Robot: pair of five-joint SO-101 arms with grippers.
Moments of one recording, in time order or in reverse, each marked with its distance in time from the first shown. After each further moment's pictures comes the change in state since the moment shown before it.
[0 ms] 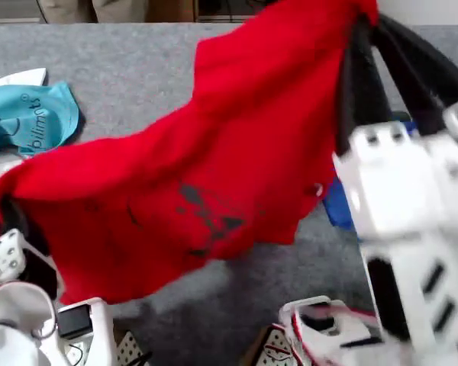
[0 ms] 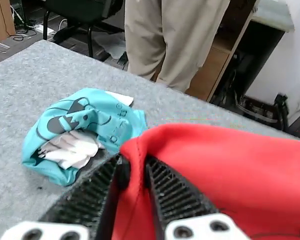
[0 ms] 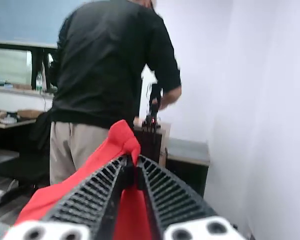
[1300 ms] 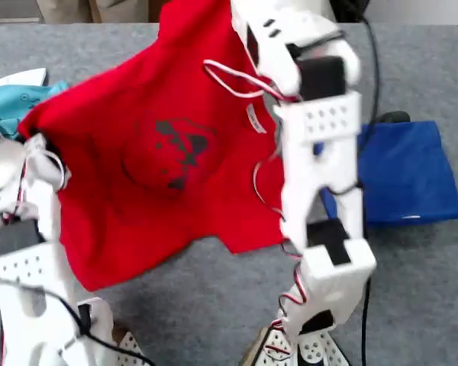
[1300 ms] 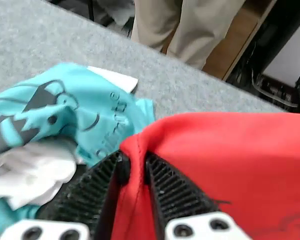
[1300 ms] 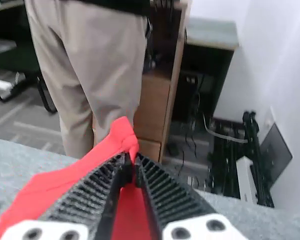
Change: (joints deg) left arm 0.1 16.7 54.0 -68.7 2.5; right arm -0.9 50.1 0.0 -21.3 -1.0
